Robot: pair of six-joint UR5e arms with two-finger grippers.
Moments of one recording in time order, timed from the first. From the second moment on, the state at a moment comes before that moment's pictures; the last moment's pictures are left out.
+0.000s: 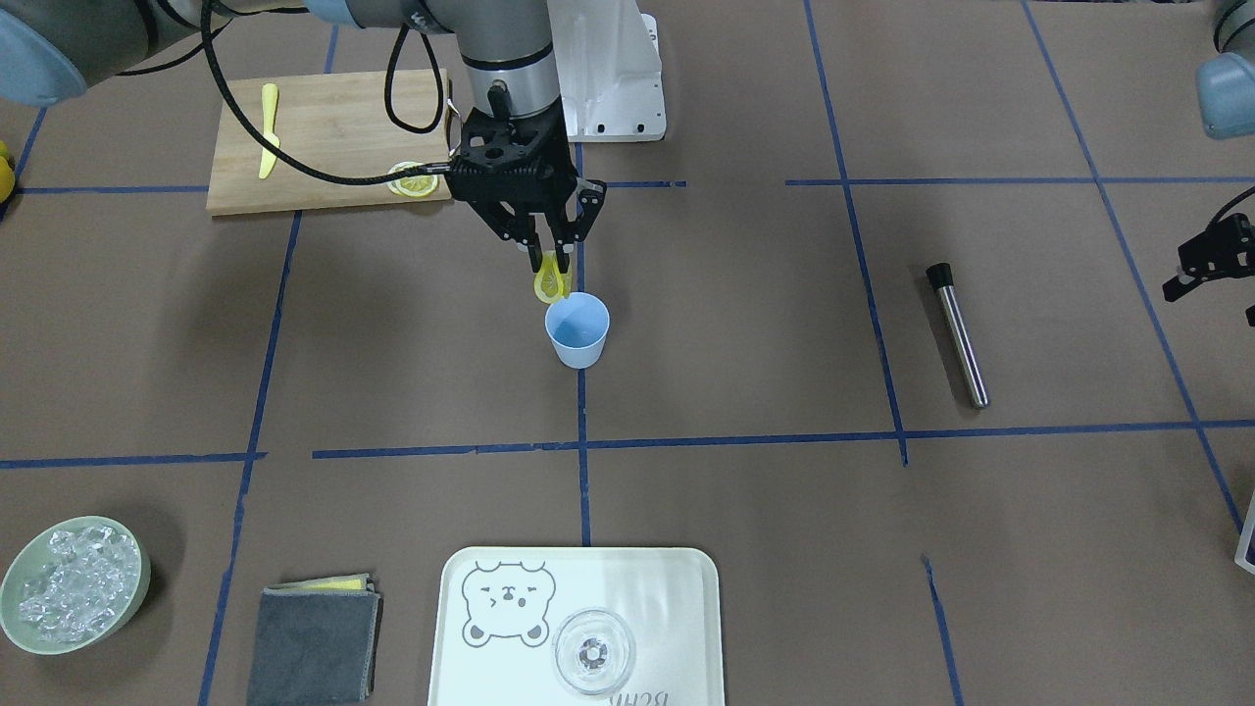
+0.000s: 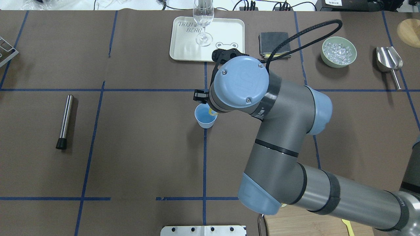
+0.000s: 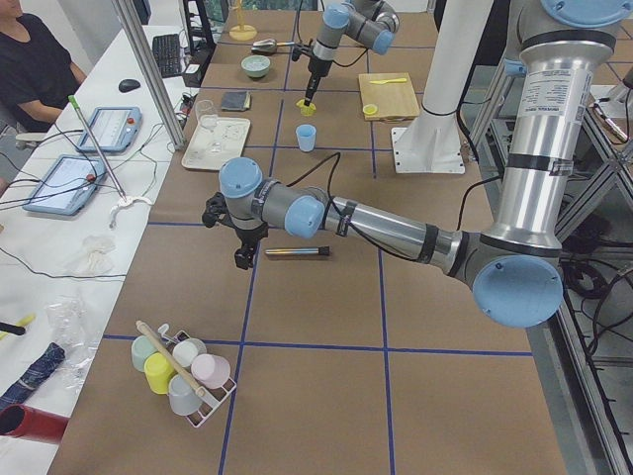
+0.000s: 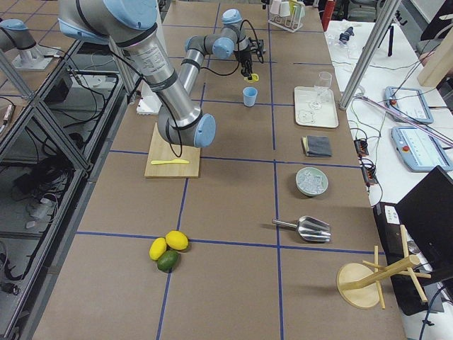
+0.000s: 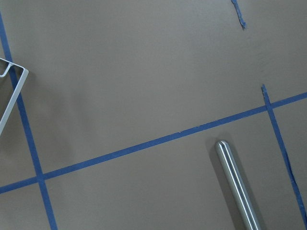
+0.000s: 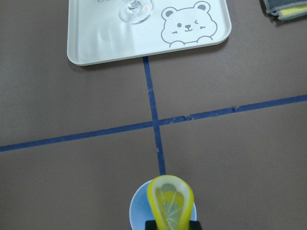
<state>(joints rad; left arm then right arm) -1.38 -1.69 -1.72 -1.67 -2.45 -0.10 0.50 -0.78 1.79 -1.66 1.63 1.41</state>
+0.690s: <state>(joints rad) -1.38 -1.69 -1.73 -1.67 -2.46 -0.12 0.50 -0.78 1.69 -1.58 1.66 1.41</state>
